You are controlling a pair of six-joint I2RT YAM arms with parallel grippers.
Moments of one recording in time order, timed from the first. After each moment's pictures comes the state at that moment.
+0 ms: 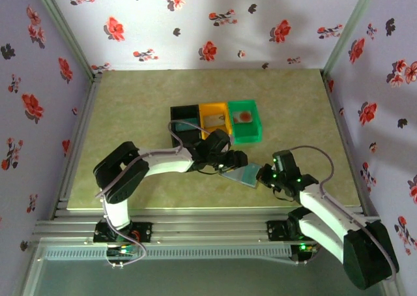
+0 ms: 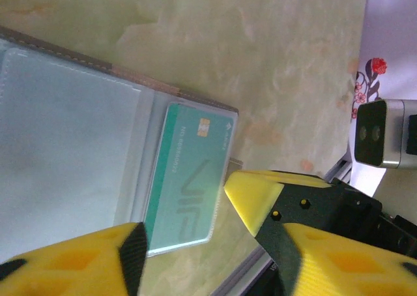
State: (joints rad) left arm -1.00 1.84 1.08 0.02 0.34 -1.10; right arm 0.39 0.89 0.28 -0.33 -0.22 0.89
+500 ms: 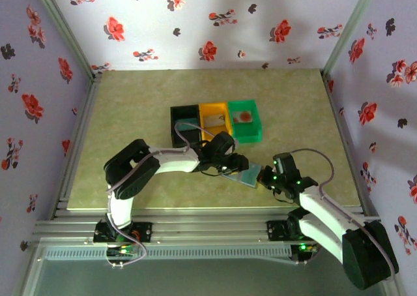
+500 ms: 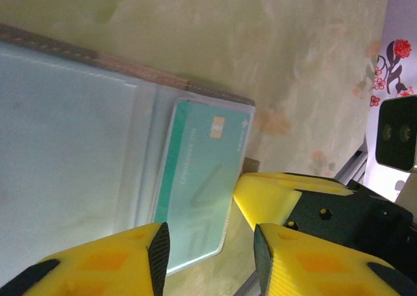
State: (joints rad) left arm -1.02 1.93 1.13 0.03 0.37 -1.08; right arm 0.38 0.88 0.24 -0.29 -0.21 0.91
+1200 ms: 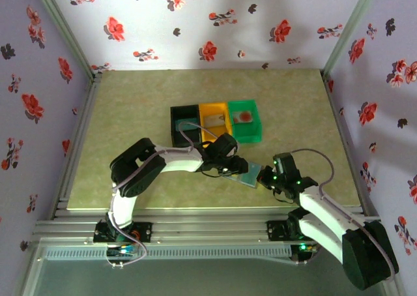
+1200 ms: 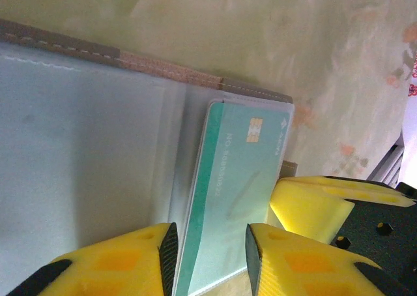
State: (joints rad) left arm -1.03 1.99 1.16 -0.01 0.36 -1.01; right arm 0.38 0.88 0.24 -0.29 -0.21 0.91
